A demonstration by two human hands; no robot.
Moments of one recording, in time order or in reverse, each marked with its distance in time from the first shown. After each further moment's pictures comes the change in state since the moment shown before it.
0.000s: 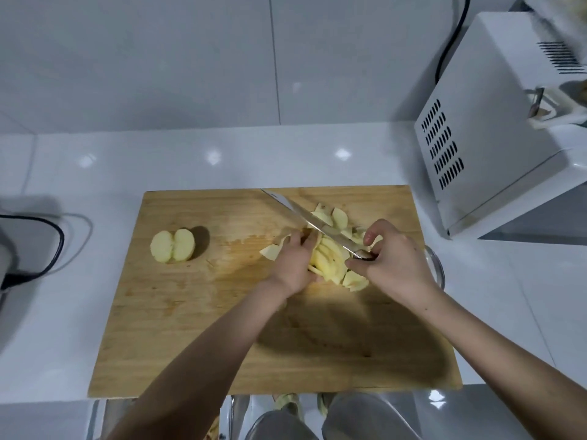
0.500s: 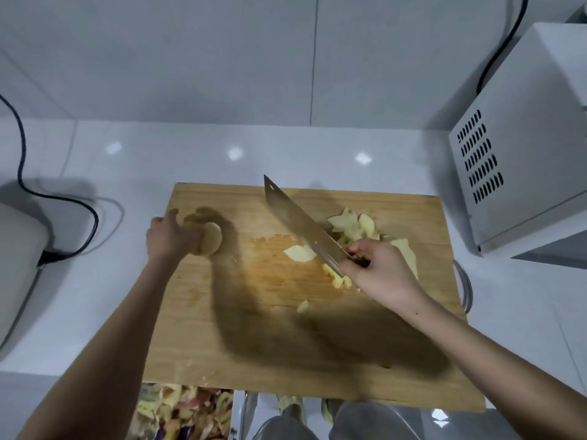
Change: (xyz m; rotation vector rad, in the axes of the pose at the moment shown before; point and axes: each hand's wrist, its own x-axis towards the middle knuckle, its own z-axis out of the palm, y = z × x) left_hand -0.069 -0.171 -0.108 -0.279 0.426 -0.777; right_hand 0.005 -0.033 0.032 0.123 -0.194 -0.071
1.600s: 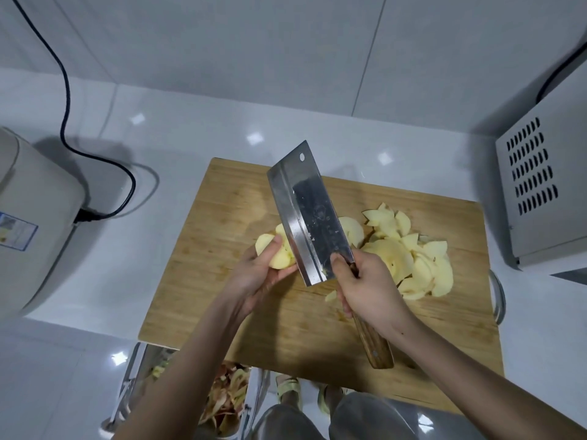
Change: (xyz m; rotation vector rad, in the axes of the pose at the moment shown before) left_hand -0.106 0.012 0.040 -1.473 -0.531 -0.331; right_hand -0.017 -0.033 0.071 0.261 -0.132 -0.006
